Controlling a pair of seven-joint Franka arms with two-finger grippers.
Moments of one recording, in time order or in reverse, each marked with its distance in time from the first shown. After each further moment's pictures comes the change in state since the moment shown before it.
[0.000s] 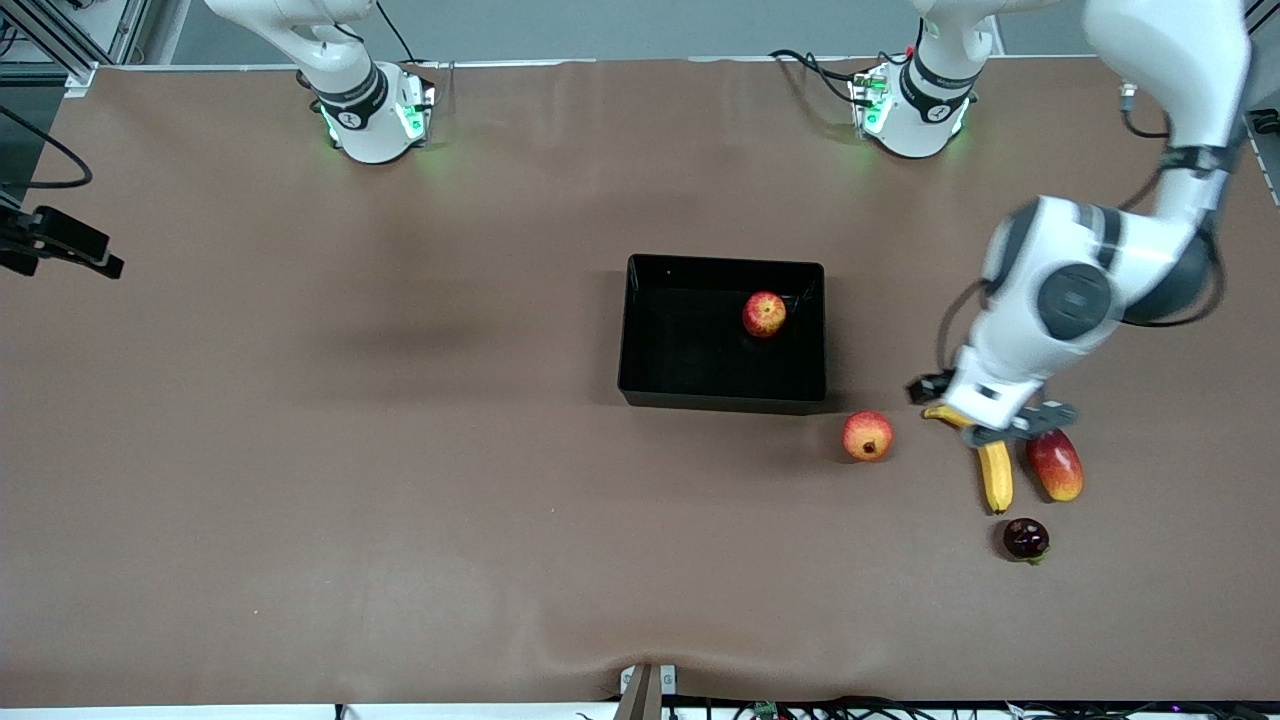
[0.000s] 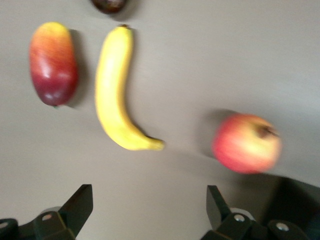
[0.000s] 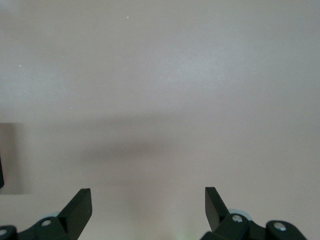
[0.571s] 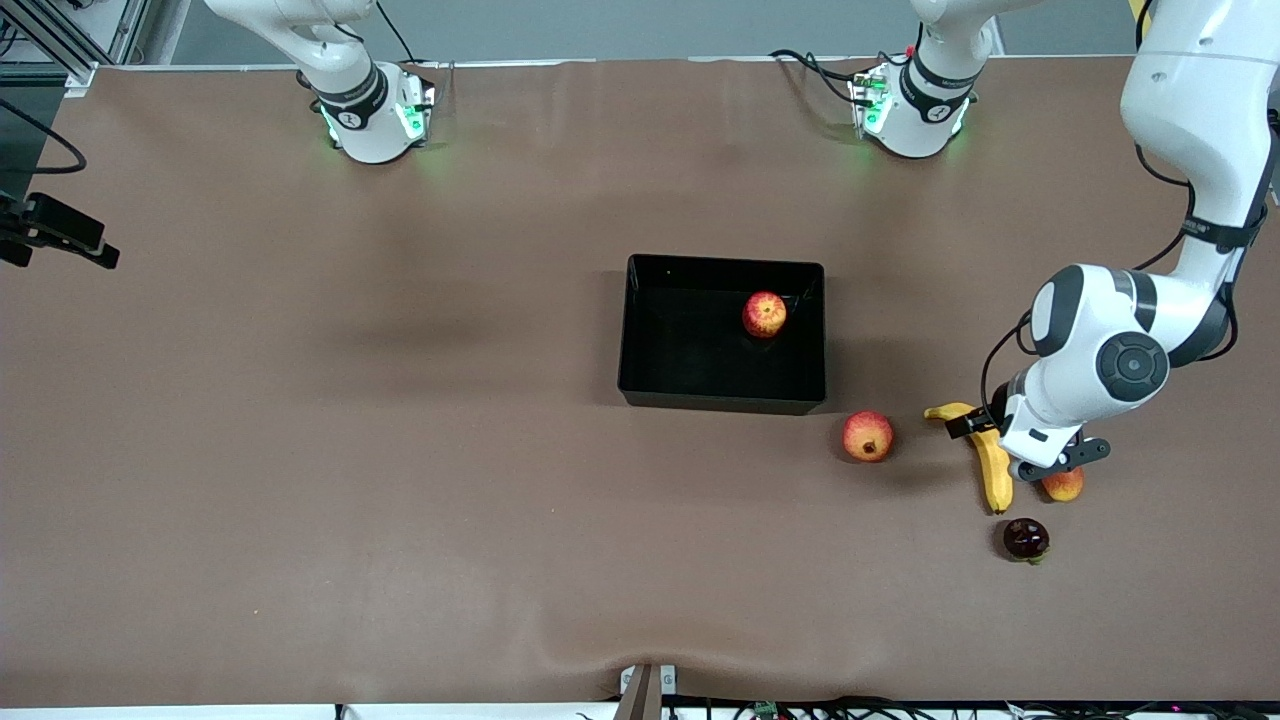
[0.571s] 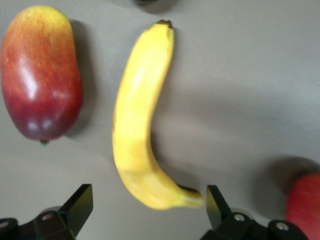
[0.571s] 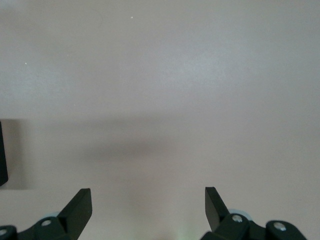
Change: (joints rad) left arm 0.113 0.186 0.001 0.001 0.062 0.177 0.017; right arm 0.004 0.000 0.009 0.033 0.000 -0.038 0.000
